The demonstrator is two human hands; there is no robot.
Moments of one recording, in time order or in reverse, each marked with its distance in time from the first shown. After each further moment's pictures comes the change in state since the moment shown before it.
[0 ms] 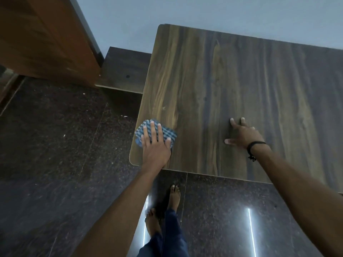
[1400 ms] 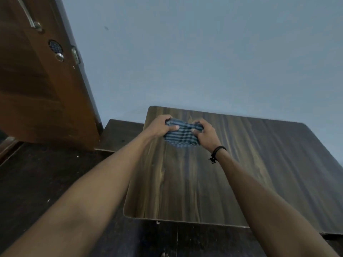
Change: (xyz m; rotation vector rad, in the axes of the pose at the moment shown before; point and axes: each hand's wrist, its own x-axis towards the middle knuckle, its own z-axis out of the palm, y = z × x) left_hand 0.069 0.109 -0.286 -0.644 -0.019 0.523; right_hand -0.110 -0.103 -0.183 0.886 0.600 -0.532
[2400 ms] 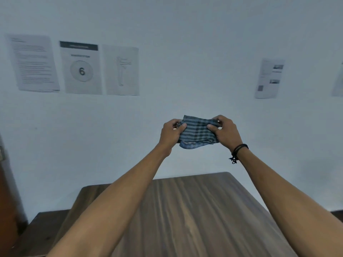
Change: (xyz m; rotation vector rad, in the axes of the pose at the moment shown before) left_hand 0.042 0.434 0.208 -0.543 0.148 0.439; right_hand -0.081 -0.035 -0.482 -0.121 0.596 -0.233
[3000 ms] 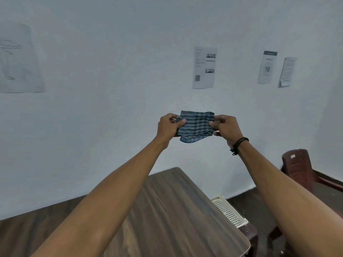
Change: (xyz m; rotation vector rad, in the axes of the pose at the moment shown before) left_hand 0.089 -0.051 0.298 -0.091 -0.226 -0.049; right_hand 0.045 0.204 -0.218 0.207 0.187 0.325
